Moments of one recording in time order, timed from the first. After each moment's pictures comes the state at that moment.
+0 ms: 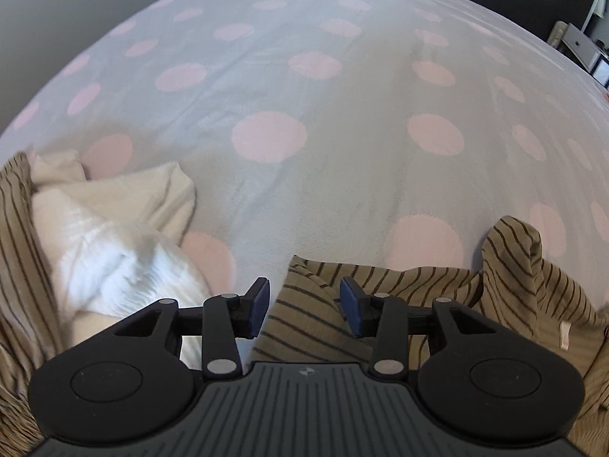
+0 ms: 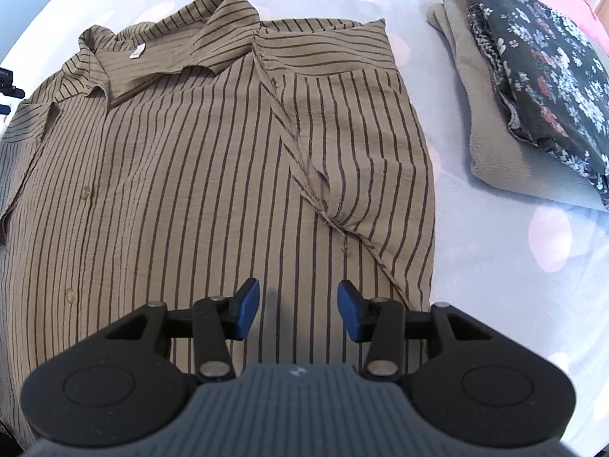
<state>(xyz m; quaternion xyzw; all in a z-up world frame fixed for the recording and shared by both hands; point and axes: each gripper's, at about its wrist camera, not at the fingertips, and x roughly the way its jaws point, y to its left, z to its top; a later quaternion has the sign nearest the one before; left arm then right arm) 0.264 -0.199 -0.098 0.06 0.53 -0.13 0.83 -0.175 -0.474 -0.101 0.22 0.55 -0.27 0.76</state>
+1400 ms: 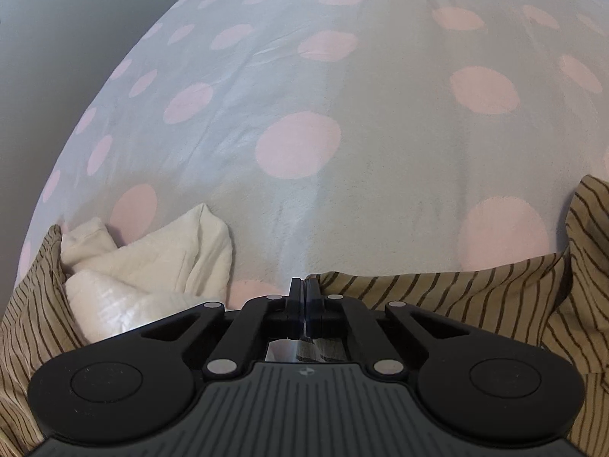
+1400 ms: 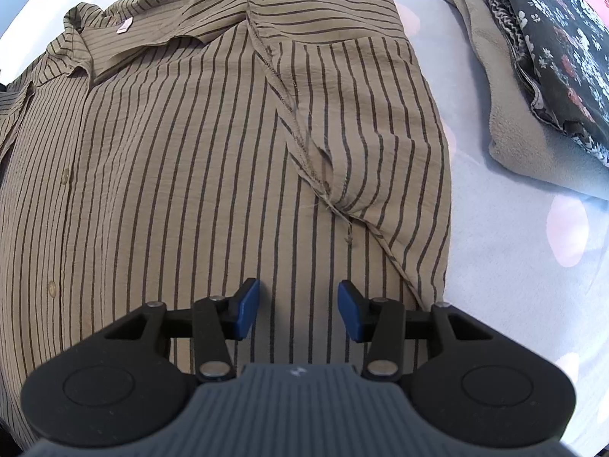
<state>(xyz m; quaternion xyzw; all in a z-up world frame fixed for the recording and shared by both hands) 0.288 -0.222 -0.121 0.23 0.51 -0.09 0.82 -0.167 -0.483 -0.127 0.23 0.57 -0.27 0.74</state>
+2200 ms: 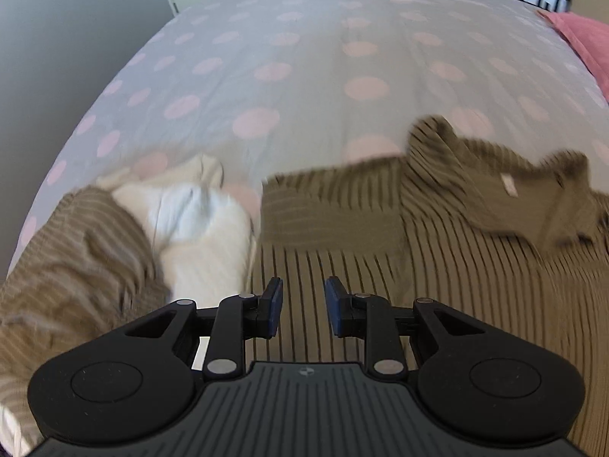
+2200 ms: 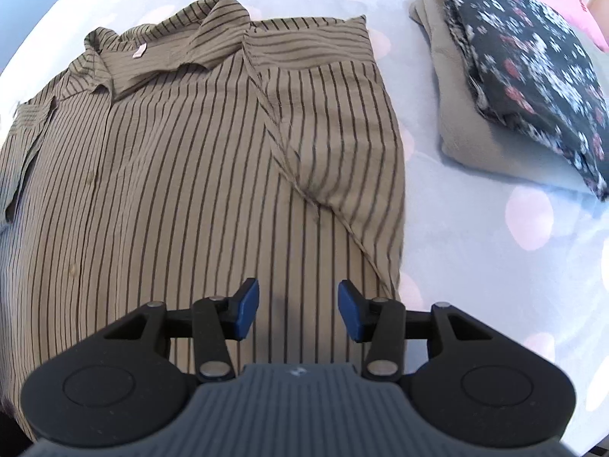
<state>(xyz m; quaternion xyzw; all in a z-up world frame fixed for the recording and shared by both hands) 0.101 -0.154 -0.021 0.21 0.49 -0.20 0.82 -0.217 -0.470 -0.089 0.23 0.54 -0.27 0.76</state>
